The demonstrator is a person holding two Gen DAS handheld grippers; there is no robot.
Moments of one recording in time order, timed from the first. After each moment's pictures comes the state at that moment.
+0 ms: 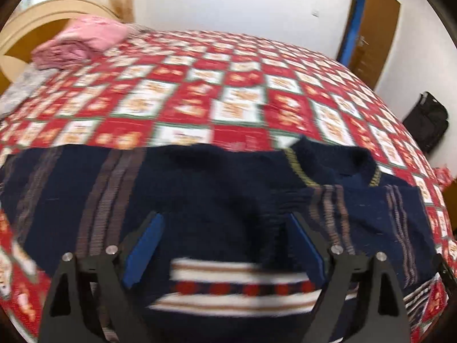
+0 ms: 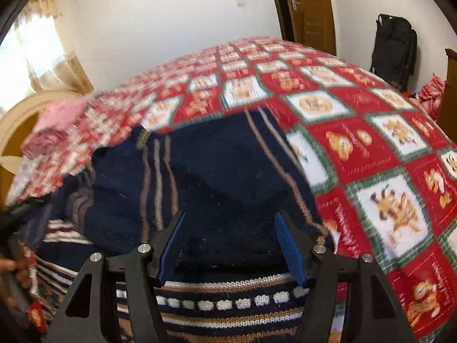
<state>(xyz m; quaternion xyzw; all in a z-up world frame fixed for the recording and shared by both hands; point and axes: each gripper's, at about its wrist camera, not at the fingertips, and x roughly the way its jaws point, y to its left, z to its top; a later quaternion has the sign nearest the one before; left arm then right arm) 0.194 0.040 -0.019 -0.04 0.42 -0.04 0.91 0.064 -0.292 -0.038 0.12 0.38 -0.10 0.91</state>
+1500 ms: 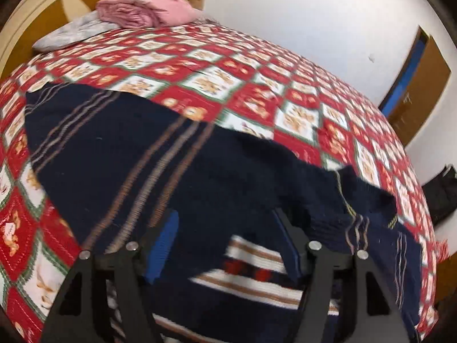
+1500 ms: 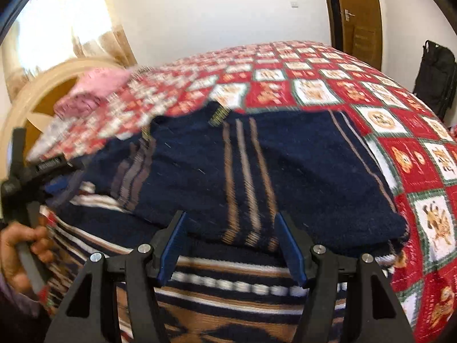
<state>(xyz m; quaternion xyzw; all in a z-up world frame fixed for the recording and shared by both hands) 0.179 0.069 -0.038 -0.17 0.40 0.06 0.90 0.065 -0.223 -0.021 0.10 0.36 0.04 0.93</state>
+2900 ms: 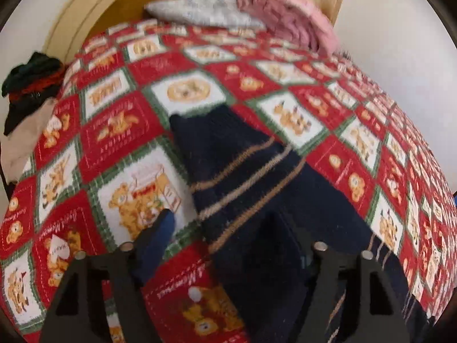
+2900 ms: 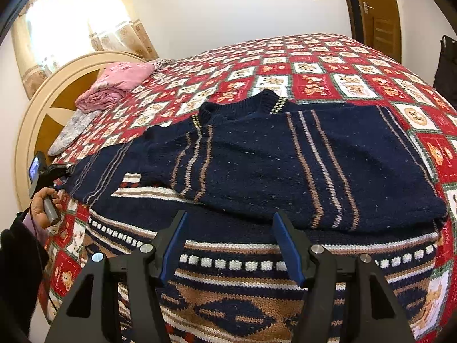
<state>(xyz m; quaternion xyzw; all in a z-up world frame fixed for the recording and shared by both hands) 0.227 0.368 -0.071 -0.25 0.38 0.29 0.84 0.063 -0.172 -0.023 0.11 0.40 0.06 0.91</state>
